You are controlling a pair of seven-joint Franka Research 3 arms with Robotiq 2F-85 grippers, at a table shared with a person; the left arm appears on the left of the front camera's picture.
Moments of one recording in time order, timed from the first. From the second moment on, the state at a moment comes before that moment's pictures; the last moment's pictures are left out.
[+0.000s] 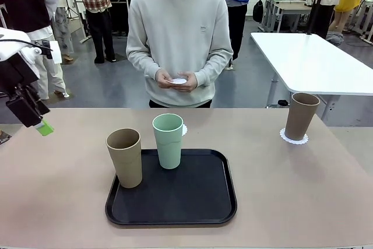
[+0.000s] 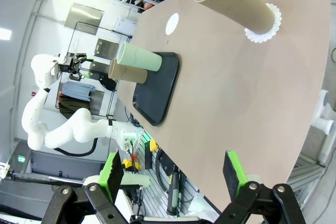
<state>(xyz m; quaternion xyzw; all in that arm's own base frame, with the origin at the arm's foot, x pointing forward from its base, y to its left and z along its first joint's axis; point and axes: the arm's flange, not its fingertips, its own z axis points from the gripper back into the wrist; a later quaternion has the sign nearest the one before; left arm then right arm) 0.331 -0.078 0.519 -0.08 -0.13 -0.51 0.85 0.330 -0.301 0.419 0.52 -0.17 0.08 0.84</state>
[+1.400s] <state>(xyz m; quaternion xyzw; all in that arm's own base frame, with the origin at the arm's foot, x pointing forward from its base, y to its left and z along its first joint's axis) 0.371 -0.047 0.361 -0.38 -0.33 -0.58 0.64 0.330 -0.301 0.419 0.52 -0.17 0.08 0.84</state>
